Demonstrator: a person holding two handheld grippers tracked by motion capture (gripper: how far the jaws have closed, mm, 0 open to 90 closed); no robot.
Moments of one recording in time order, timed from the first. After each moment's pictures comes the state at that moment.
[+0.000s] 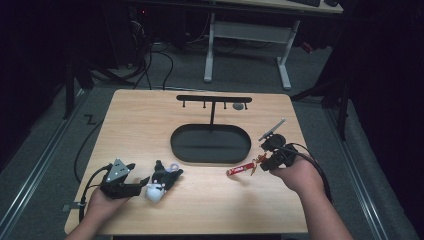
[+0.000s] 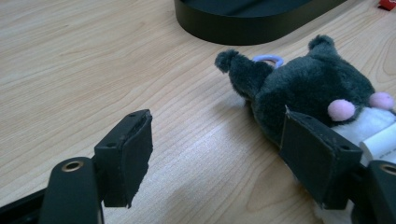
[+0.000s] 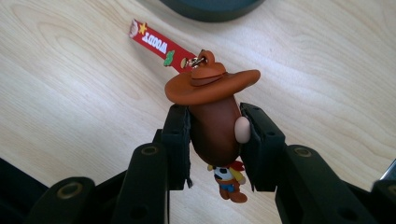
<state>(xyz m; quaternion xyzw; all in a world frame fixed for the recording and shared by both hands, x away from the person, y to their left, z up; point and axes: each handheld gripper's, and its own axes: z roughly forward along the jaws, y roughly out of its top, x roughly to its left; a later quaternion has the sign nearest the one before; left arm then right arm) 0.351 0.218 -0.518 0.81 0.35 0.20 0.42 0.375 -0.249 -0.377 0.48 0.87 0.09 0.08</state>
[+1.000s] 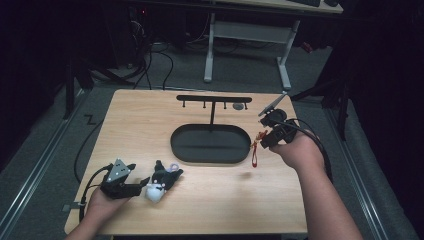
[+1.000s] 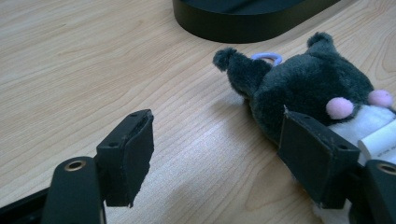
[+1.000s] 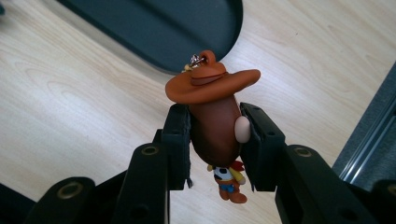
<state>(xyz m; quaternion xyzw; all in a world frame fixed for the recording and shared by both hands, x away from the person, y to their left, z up) 0.351 0.217 -0.517 0.82 0.35 0.20 0.41 0.406 -0.238 -0.322 0.49 0.86 0.09 0.12</state>
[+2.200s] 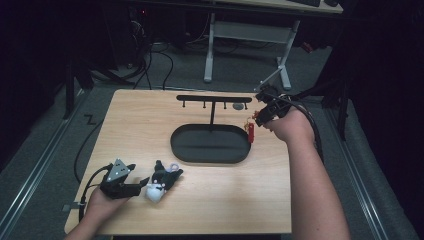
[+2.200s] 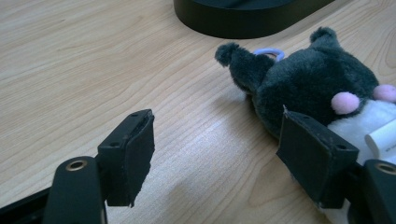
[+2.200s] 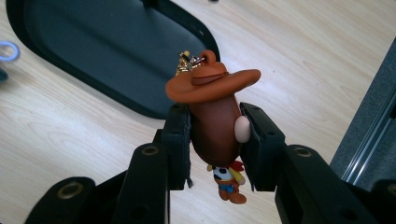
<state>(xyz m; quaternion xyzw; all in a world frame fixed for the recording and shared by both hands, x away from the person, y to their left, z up) 0.352 0.218 -0.519 0.82 0.35 0.19 0.41 0.459 -0.229 -0.296 0.52 0.84 0.10 0.13</state>
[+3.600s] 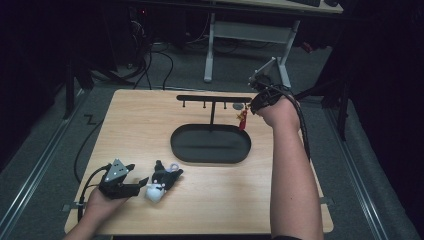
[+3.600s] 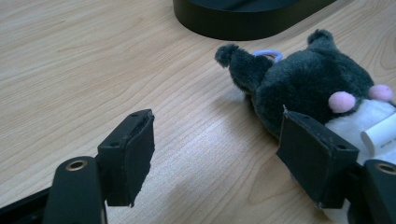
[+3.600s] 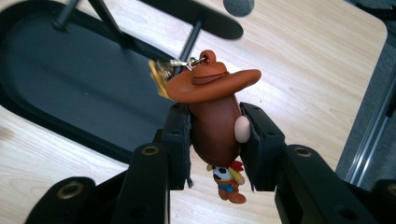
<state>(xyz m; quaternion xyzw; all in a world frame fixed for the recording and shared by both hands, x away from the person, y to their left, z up) 0.351 0.221 -0.519 0.82 0.34 0.19 0.42 0.507 -0.224 -0.308 0.55 0.81 0.11 0.14</state>
